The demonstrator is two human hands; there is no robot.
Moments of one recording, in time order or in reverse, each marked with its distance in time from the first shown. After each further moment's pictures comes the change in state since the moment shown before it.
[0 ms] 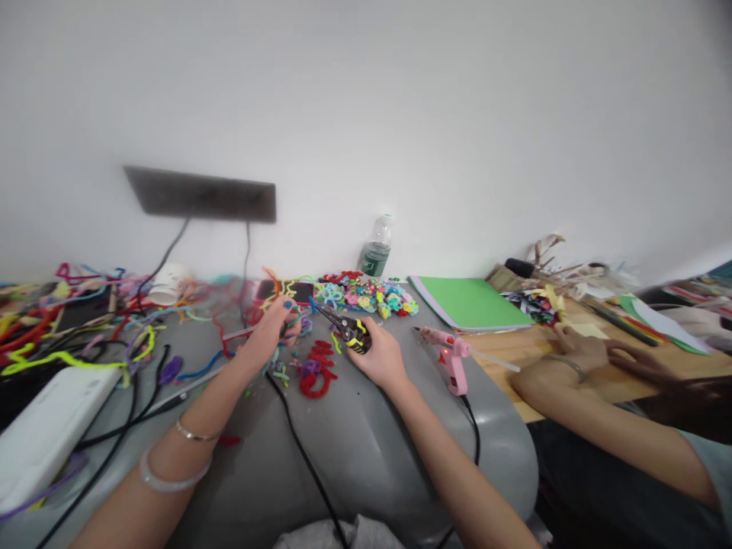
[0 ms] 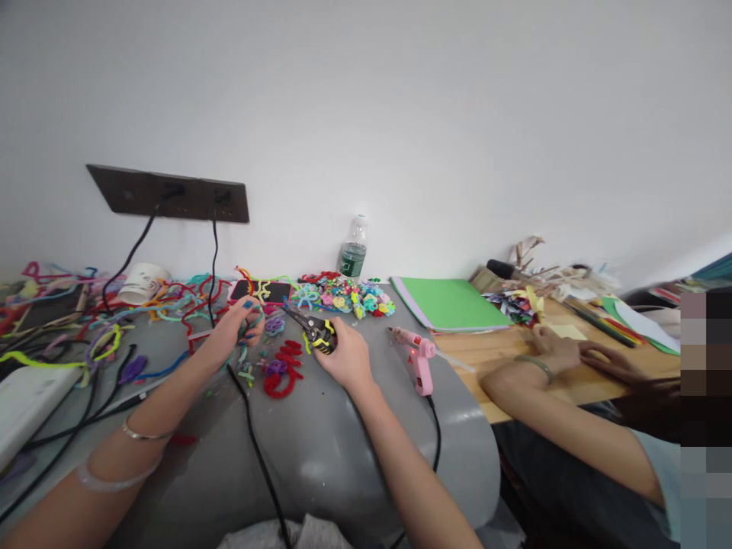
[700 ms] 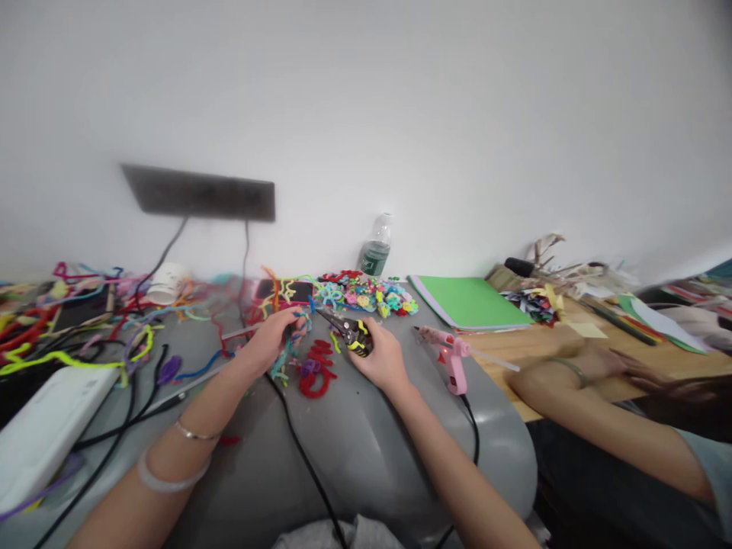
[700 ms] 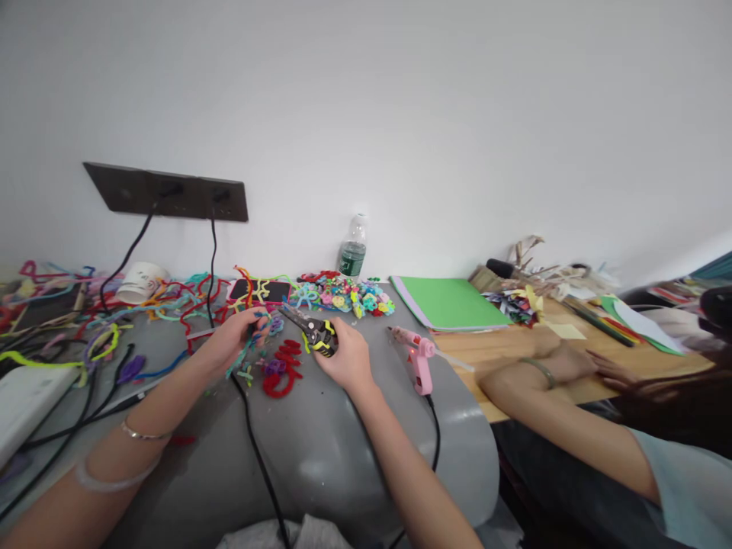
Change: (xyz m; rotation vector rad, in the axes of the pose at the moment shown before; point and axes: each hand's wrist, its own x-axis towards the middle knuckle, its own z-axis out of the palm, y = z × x) left_hand 0.000 0.006 0.012 -0.133 0.022 -0.153; right_hand -0.004 0.001 -0.002 0.033 0.054 -0.057
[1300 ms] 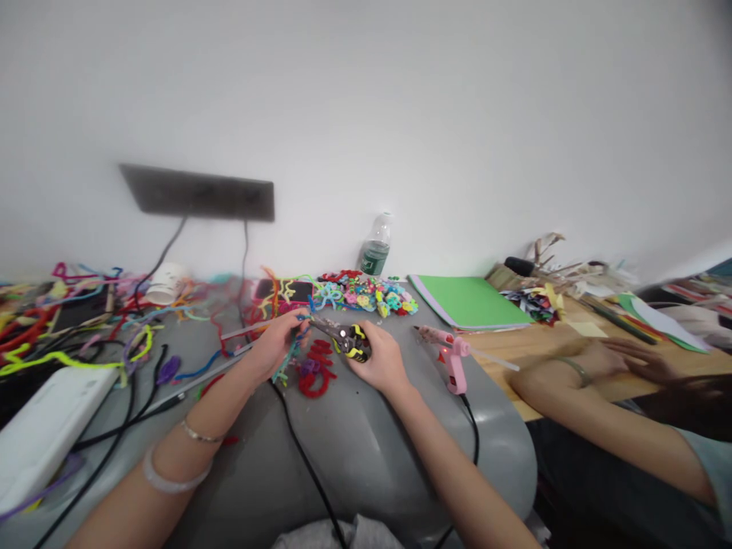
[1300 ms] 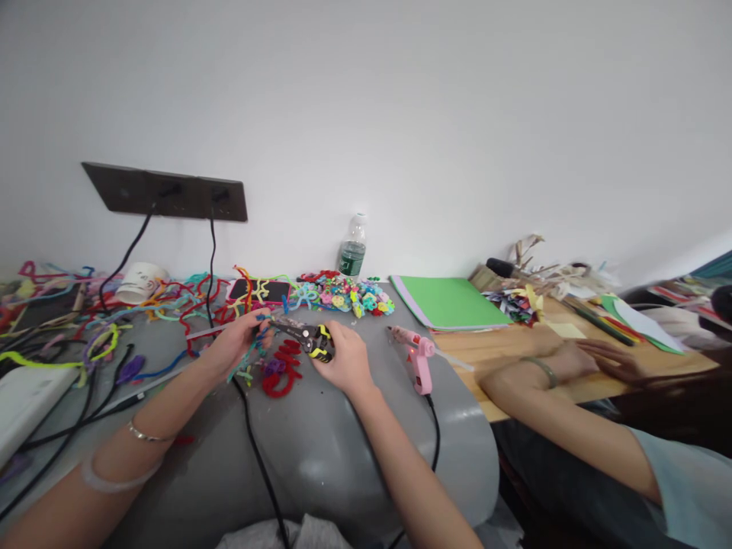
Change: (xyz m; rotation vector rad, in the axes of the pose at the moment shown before) left_hand -0.006 -0.002 0.009 -0.161 -0.023 -0.017; right_hand -0.002 0.000 -0.002 0.029 -0.034 -0.098
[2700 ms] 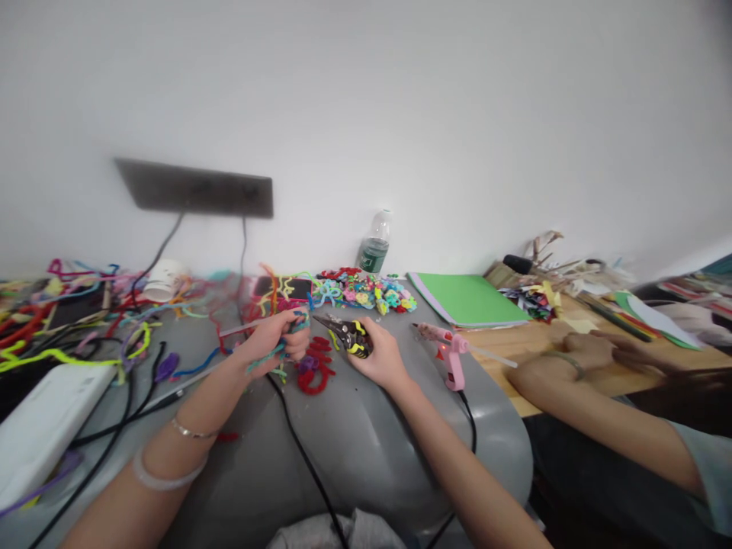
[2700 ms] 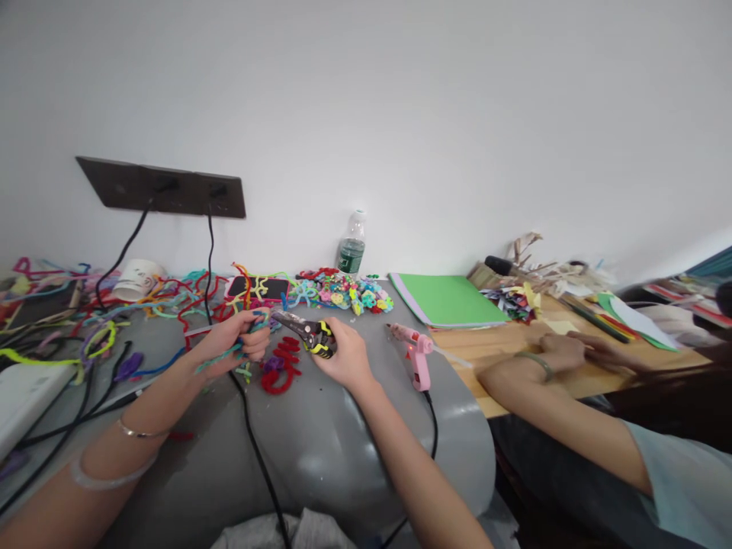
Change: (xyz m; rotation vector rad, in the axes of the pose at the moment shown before) left_hand -0.003 0.008 -0.010 -0.159 -0.238 -0.263; right_hand 0.001 0.002 -0.003 0.075 -0.010 0.003
